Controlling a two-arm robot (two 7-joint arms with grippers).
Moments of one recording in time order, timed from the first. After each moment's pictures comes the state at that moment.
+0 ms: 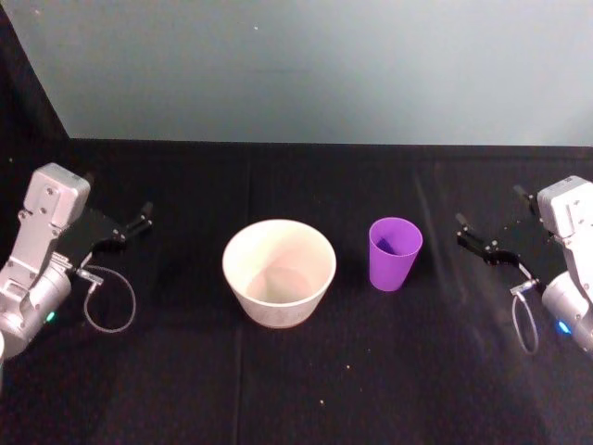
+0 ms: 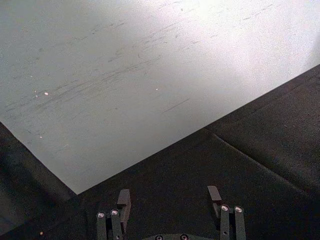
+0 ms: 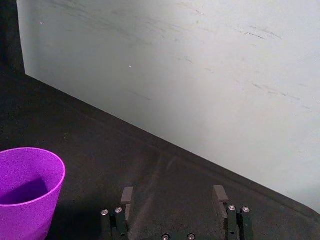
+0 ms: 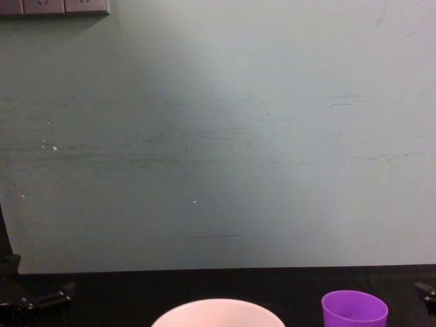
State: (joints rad) left arm -0.20 0.60 0.45 -1.41 -0.25 -0.12 0.03; right arm 0.20 0.60 -0.45 -1.41 0.25 -0.12 -0.03
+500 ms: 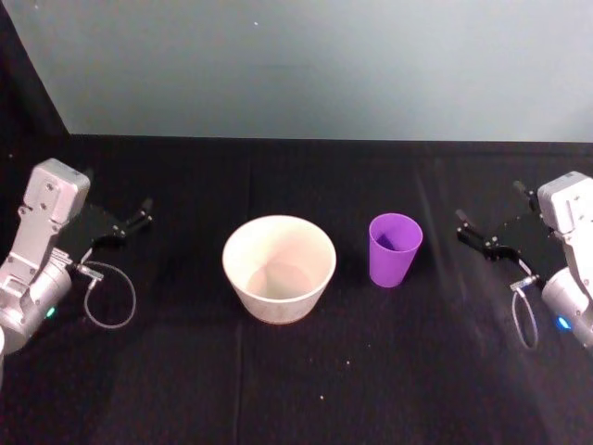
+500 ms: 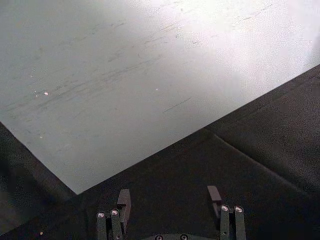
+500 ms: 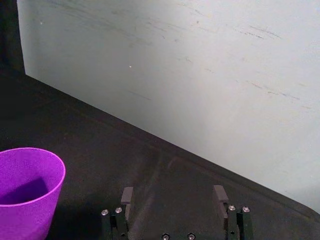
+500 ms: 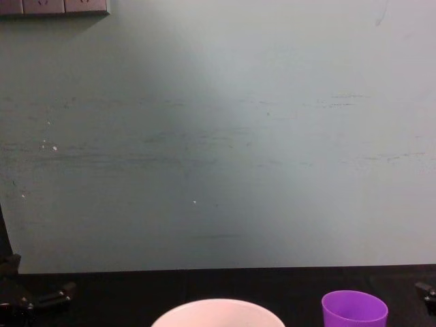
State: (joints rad) left arm -0.20 0.60 0.45 -1.41 -0.25 -0.12 0.03; right arm 0.20 0.60 -0.45 -1.41 0.25 -0.12 -0.03
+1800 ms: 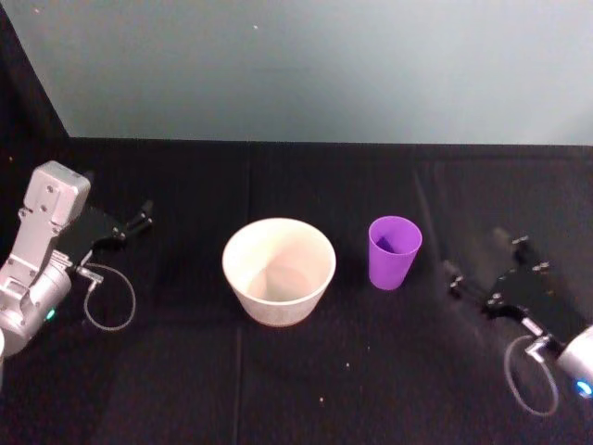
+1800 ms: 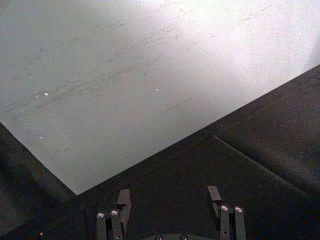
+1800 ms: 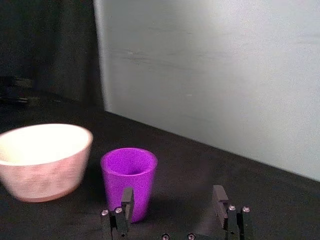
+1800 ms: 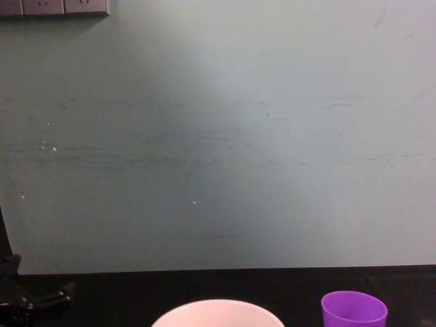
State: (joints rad) left arm -0.20 0.60 0.45 -1.41 -0.25 -0.12 0.03; right arm 0.03 0.65 -0.37 -1.44 0.48 -0.38 0.30
